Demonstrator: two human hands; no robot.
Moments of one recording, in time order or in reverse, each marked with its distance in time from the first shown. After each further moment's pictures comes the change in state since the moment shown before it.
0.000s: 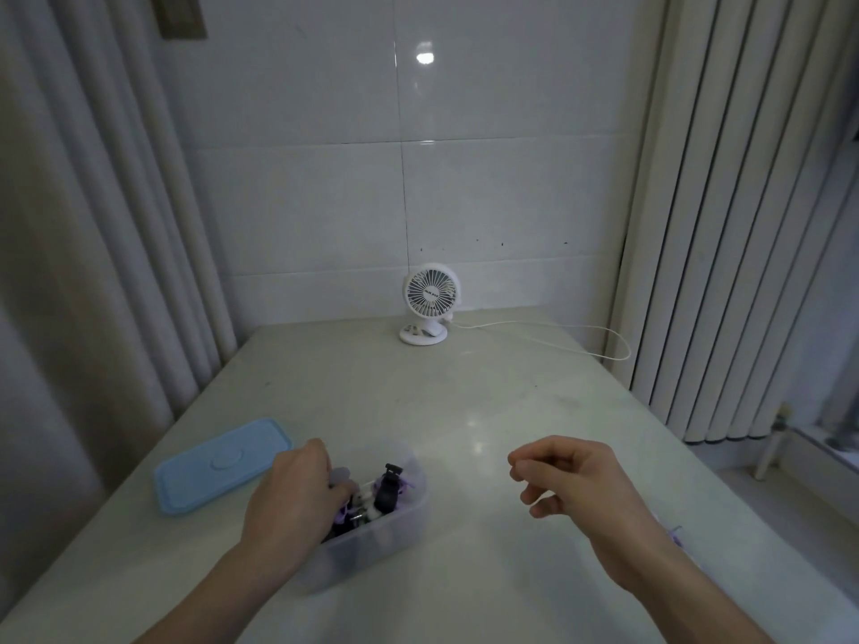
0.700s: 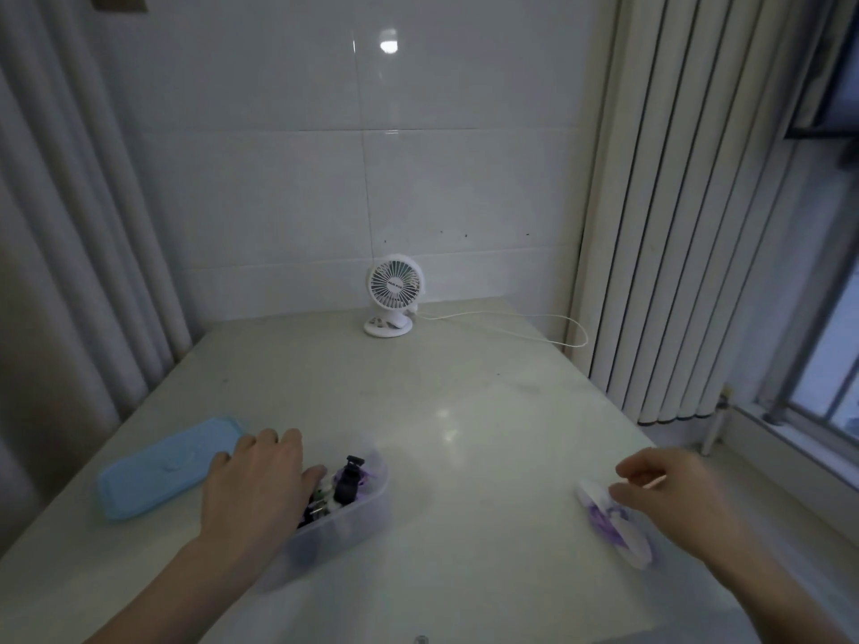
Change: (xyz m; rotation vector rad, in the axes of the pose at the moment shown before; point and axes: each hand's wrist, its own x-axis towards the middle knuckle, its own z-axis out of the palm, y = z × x) left_hand -0.003 0.012 0.003 0.469 0.131 0.179; right_hand -0.009 0.037 -0.116 -0.748 0.324 0.149
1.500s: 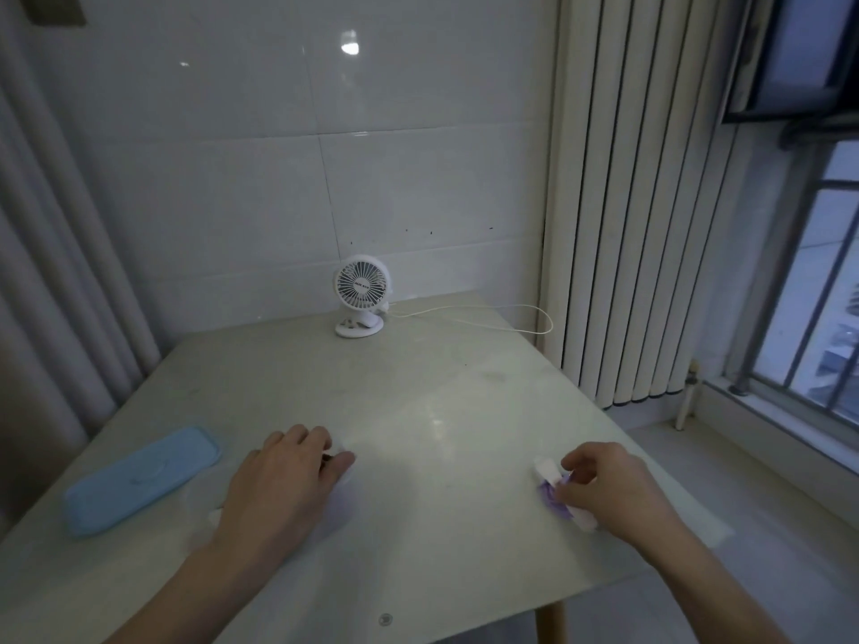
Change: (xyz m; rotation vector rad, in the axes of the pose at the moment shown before) left_hand -0.008 0.046 -0.008 -0.321 0.014 0.191; right_hand -0.010 0.011 0.014 0.004 -0.073 -0.022
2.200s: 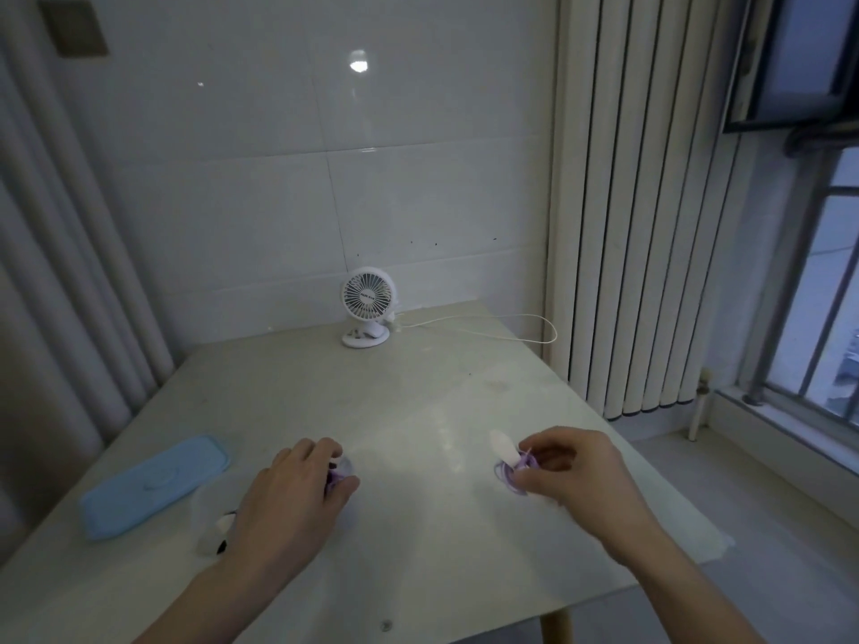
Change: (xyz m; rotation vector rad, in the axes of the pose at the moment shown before) left_hand -0.013 0.005 -0.004 -0.099 -0.042 -0.025; right_hand -0.020 -0.039 -0.002 0.409 0.015 -0.285
